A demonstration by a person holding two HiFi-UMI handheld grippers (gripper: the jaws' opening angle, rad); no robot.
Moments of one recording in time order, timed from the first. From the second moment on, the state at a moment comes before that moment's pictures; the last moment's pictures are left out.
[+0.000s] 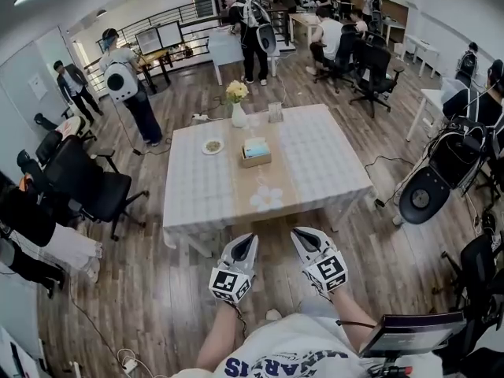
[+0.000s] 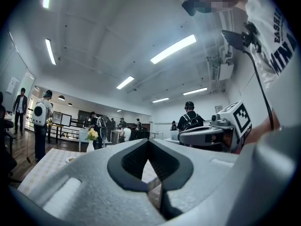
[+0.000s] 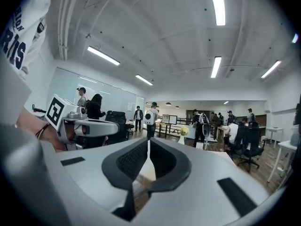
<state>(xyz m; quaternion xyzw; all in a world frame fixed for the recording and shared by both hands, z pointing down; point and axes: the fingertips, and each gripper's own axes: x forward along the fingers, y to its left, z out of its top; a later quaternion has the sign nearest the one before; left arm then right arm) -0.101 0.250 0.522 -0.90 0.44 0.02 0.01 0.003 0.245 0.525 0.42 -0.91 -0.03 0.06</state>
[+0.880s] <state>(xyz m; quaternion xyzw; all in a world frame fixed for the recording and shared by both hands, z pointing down) -0.117 0.058 0.559 -0.88 0.48 0.03 -0.04 0.017 0.021 0.564 0.42 -0.91 0.01 0.06</state>
